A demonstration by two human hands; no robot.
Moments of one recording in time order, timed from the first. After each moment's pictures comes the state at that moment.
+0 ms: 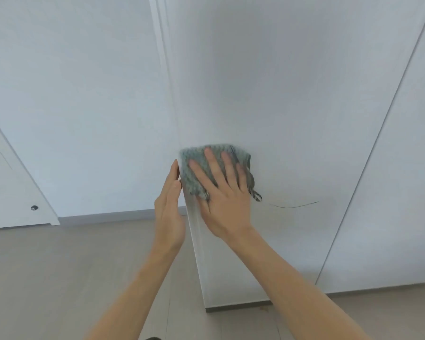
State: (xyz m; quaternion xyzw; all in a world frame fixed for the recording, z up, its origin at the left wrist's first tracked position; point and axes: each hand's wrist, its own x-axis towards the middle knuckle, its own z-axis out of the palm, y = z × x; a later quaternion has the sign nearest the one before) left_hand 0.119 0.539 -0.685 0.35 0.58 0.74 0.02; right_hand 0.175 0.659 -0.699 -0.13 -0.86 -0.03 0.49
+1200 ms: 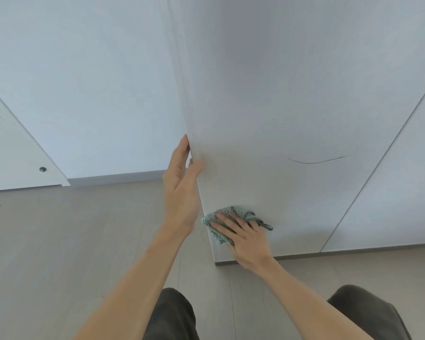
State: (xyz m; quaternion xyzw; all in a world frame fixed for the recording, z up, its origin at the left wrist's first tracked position) left_hand 0.133 0.535 -0.724 0.29 0.56 0.77 0.08; right_hand 0.218 0.670 -0.958 -0.06 -0.96 -0.04 0.28
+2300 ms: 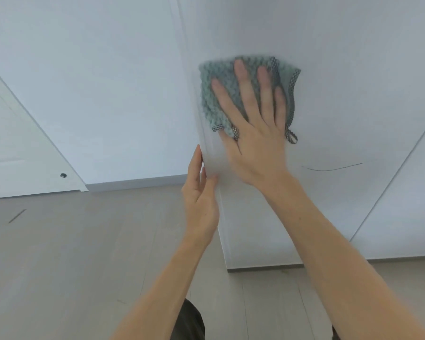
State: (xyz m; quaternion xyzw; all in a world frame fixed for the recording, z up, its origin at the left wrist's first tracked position) left_hand 0.137 0.543 -0.735 0.25 0.57 0.78 0.06; right_hand 0.170 0.671 -0.664 -0.12 -0.84 -0.03 0.52
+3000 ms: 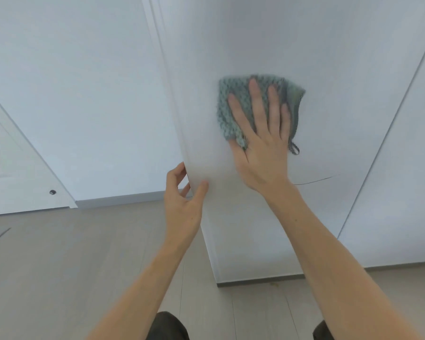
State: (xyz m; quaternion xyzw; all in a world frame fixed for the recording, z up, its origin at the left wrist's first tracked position) left_hand 0.139 0.540 -0.713 0.26 0.65 0.72 0.01; right_hand 0.198 0.712 -0.657 -0.15 -0.82 -0.04 0.55
